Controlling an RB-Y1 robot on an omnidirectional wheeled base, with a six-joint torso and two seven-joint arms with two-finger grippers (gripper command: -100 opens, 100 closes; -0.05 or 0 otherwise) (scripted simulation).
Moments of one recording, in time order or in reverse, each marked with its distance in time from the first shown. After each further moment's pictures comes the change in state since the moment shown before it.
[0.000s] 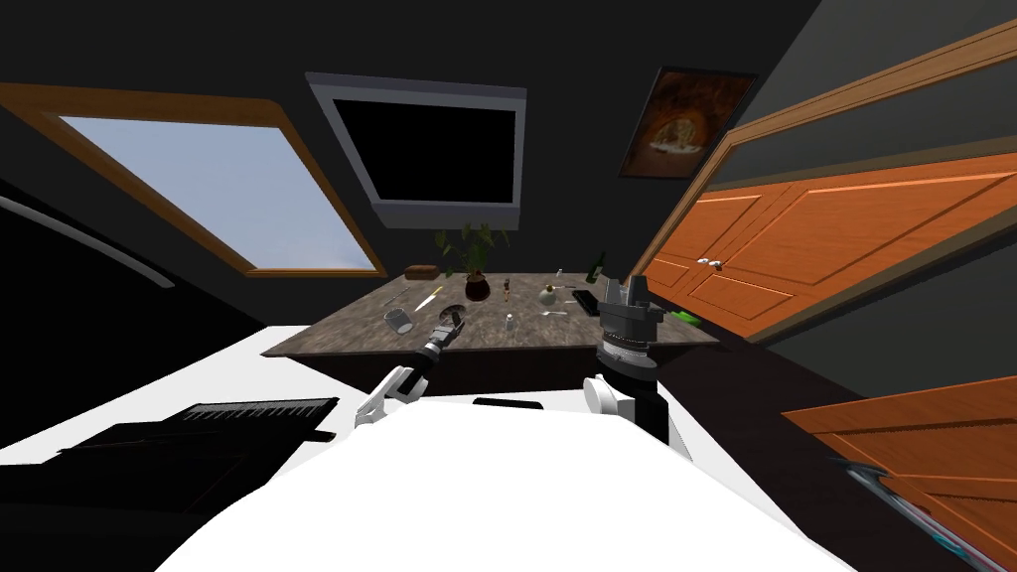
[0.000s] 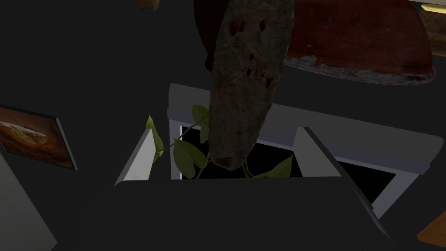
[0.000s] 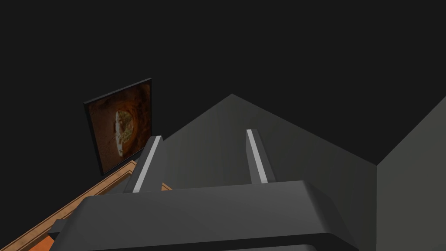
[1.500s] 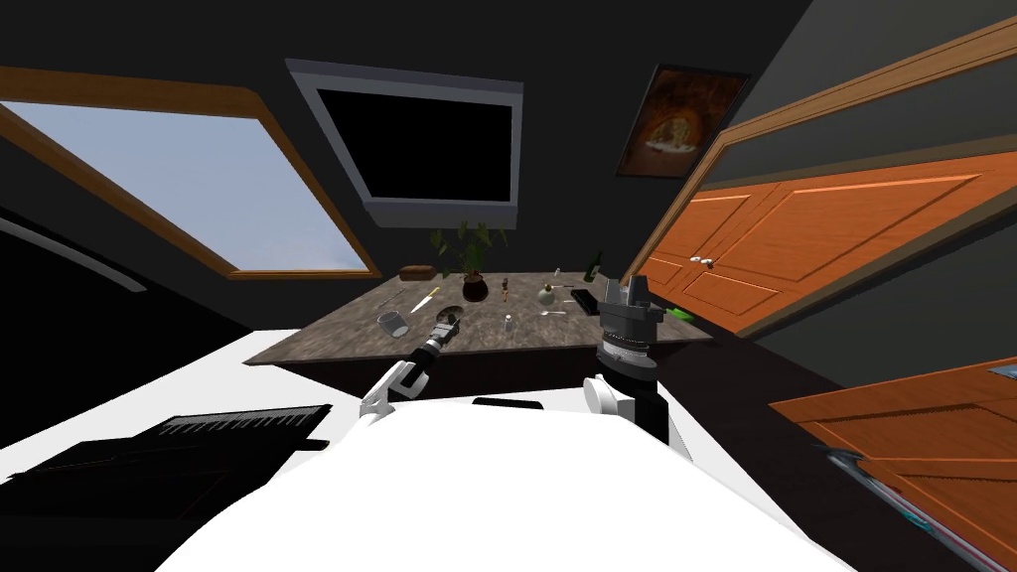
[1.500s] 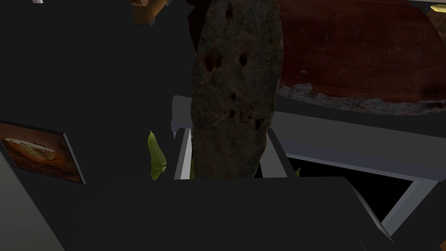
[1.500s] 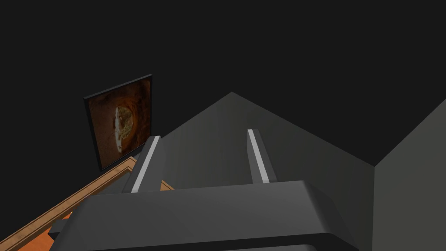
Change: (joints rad) left arm -0.054 0.020 0.001 0.053 -0.021 0.026 -0.013; right arm 0.000 0.000 0.000 0.000 0.000 0.000 0.000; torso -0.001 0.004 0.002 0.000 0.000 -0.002
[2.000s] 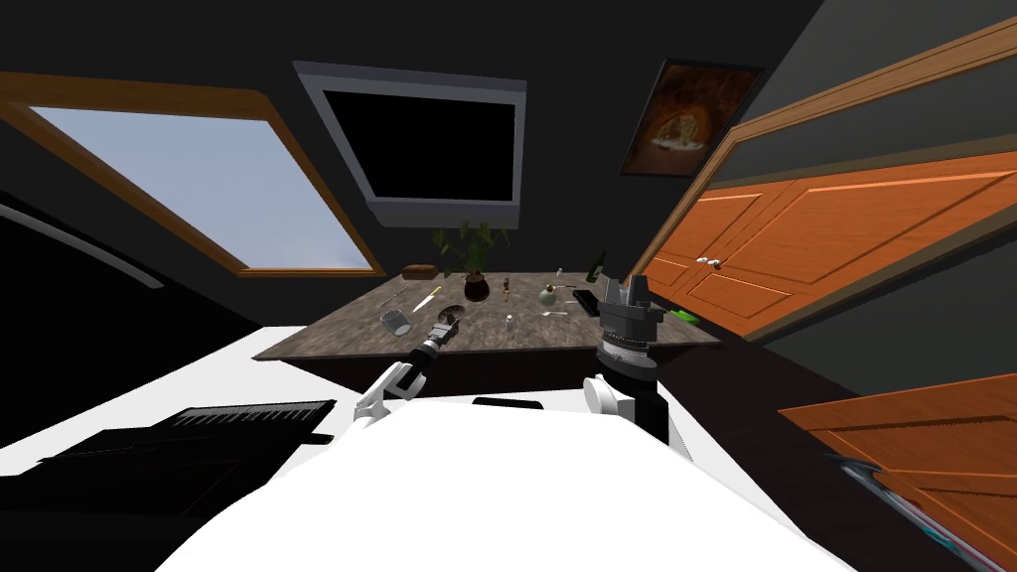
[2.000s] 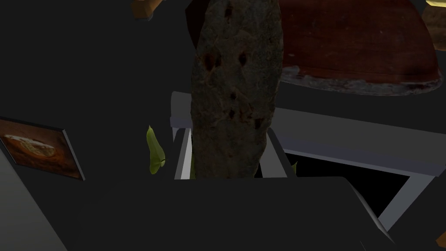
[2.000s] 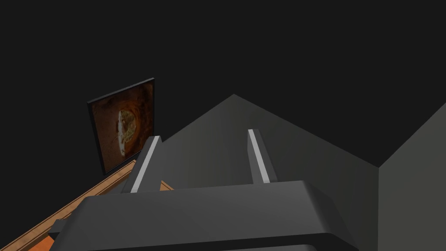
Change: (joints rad) left arm 0.022 0.018 0.001 -0.027 0.011 -0.015 0.008; right arm 0.000 0.000 0.000 0.000 0.000 0.000 0.000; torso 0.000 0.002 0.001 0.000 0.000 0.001
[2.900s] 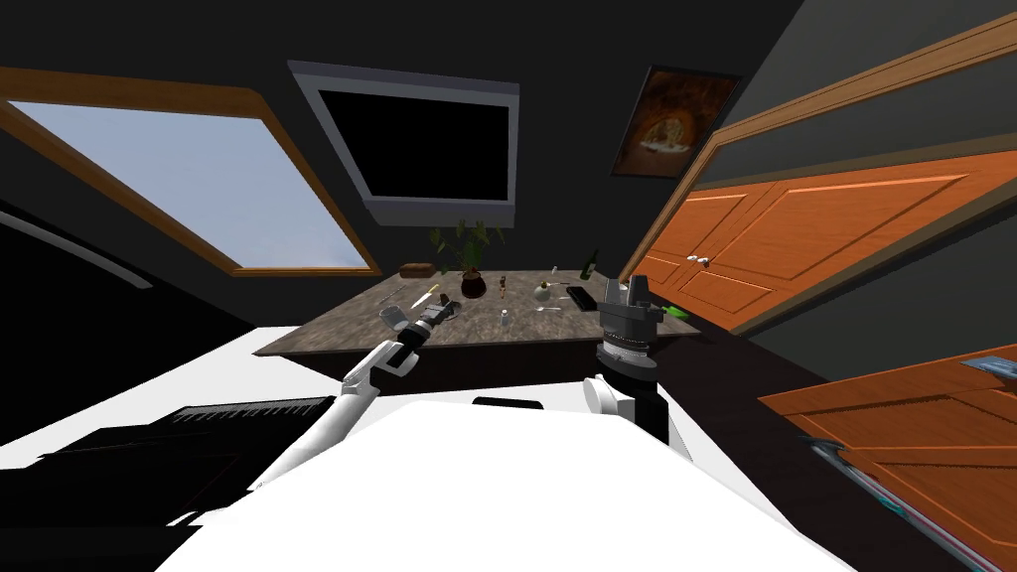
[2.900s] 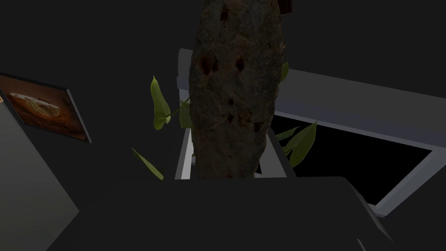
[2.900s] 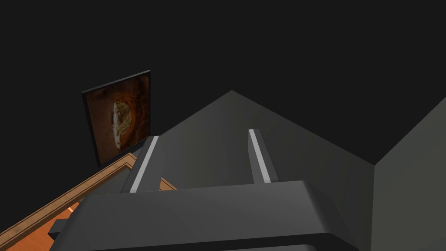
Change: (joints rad) left arm -0.073 0.166 0.011 -0.134 0.087 0.086 0.122; right arm 0.000 0.000 0.000 0.000 0.000 0.000 0.000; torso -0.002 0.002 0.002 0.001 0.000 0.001
